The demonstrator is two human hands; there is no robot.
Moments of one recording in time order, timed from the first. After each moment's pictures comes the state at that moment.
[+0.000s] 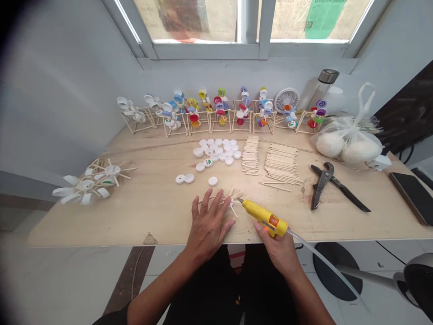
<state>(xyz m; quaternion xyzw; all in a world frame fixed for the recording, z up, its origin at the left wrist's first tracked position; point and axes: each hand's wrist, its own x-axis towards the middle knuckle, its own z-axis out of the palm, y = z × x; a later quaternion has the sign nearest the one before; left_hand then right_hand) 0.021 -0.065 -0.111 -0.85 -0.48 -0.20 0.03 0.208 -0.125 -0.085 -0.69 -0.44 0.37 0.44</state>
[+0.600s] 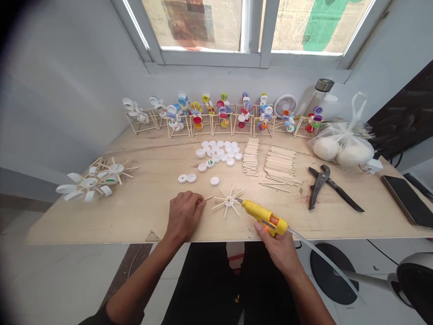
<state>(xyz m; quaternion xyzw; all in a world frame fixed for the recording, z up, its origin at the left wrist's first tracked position) -0.032 -0.031 -0.112 -0.80 -0.56 -0.23 0.02 0.203 -0.129 -0.074 -0.69 -0.43 0.38 0.45</state>
